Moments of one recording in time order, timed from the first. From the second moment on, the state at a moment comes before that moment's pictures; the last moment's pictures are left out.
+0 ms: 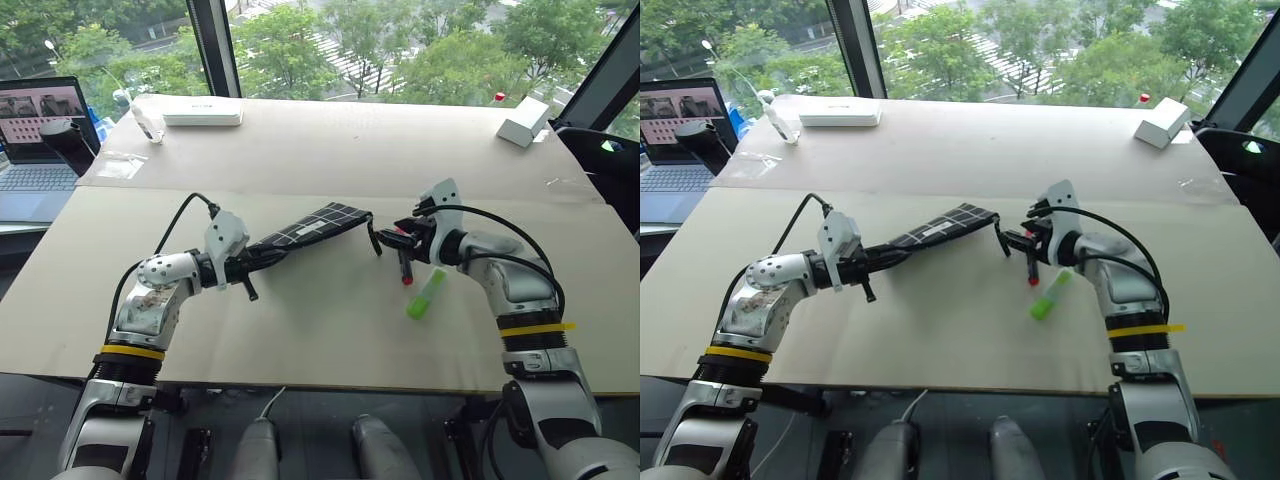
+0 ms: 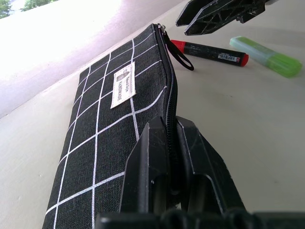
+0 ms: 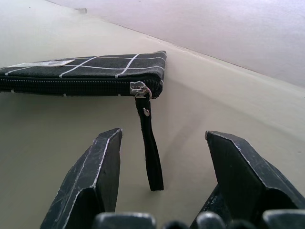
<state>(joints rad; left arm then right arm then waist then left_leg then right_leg) -0.50 0.55 -0.05 0.17 -0.31 0.19 -0.99 -0.71 -0.44 0.00 0.24 0.25 0.65 0.69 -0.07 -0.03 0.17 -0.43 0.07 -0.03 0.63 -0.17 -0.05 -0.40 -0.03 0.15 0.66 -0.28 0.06</state>
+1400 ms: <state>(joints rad) -0.49 0.51 -0.05 0.12 -0.32 0.23 -0.96 -0.76 -0.28 0.28 0.15 0.20 0.63 0.85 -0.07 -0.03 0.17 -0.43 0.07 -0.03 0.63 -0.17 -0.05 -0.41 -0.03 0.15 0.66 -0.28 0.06</state>
